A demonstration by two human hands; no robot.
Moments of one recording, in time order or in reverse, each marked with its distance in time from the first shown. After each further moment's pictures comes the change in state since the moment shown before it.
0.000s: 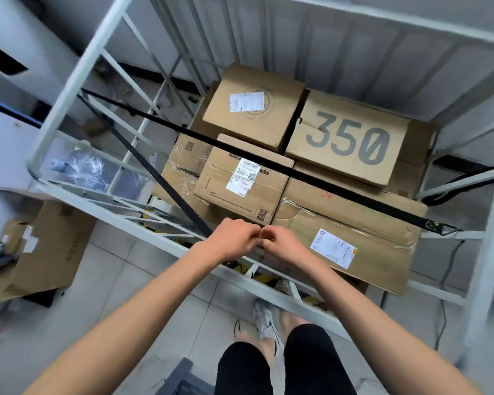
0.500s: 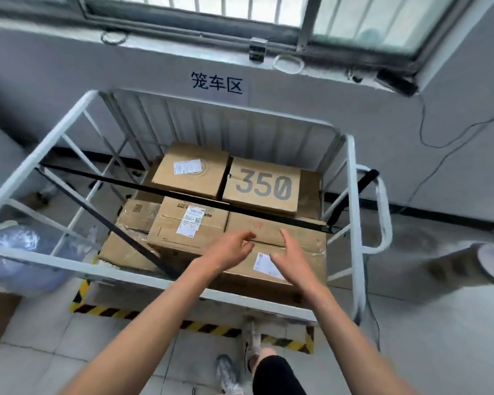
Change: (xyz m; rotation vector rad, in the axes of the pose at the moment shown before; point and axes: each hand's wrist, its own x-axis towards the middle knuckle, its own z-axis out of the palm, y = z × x) left_hand -0.080 0.132 -0.044 -0.316 0.284 0.155; right_hand -0.222 0.002 -0.043 0.206 0.634 0.175
